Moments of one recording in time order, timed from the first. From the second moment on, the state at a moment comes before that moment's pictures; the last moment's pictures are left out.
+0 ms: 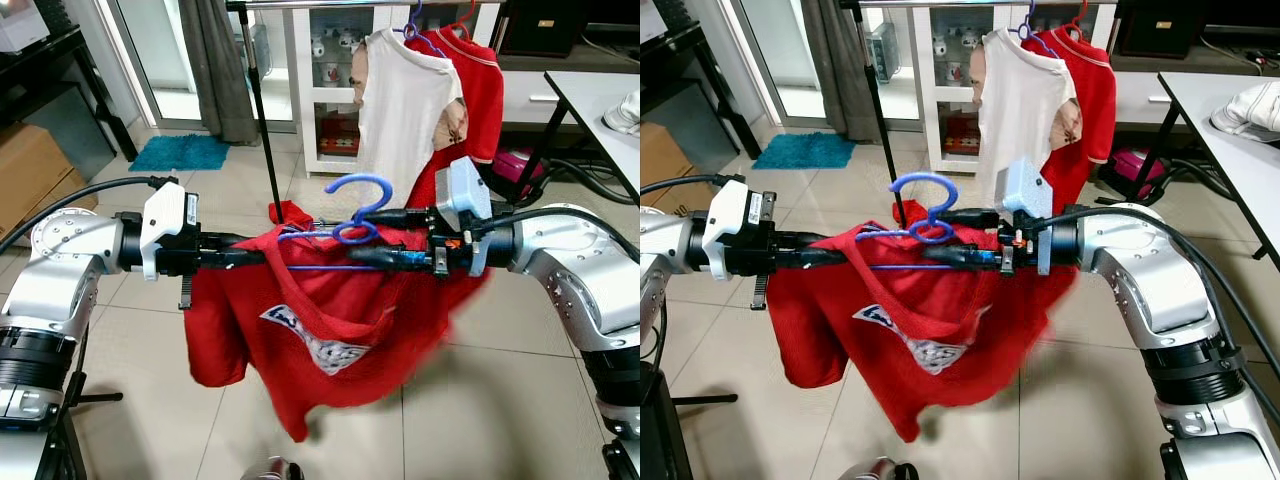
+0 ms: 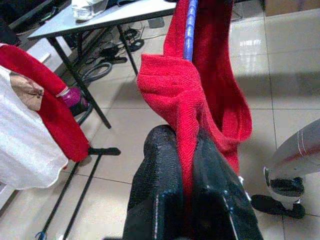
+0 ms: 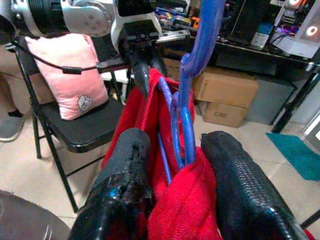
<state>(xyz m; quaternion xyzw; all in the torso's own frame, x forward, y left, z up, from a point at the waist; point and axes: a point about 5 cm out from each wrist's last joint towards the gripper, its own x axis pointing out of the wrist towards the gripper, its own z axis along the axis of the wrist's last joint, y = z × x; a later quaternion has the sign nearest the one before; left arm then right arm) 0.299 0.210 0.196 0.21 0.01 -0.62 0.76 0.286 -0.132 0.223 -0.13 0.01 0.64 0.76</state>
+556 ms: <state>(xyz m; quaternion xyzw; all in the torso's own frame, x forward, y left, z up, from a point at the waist) 0.305 0.217 0.191 0.20 0.02 -0.59 0.78 0.283 -0.128 0.221 -0.12 0.02 0.65 0.75</state>
